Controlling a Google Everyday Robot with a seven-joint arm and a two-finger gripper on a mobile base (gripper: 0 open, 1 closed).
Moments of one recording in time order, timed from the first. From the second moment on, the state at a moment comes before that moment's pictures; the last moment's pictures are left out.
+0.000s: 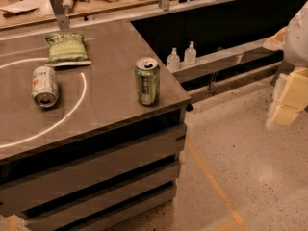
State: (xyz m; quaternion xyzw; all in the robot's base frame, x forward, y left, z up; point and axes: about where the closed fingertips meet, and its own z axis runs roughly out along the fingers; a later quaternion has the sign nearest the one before) arm 0.438 -0.217 0.977 -0.60 0.78 -0.03 0.16
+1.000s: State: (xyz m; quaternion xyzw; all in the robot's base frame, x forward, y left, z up) arm 0.476 -0.138 0.930 -0.63 0.75 -0.05 0.21
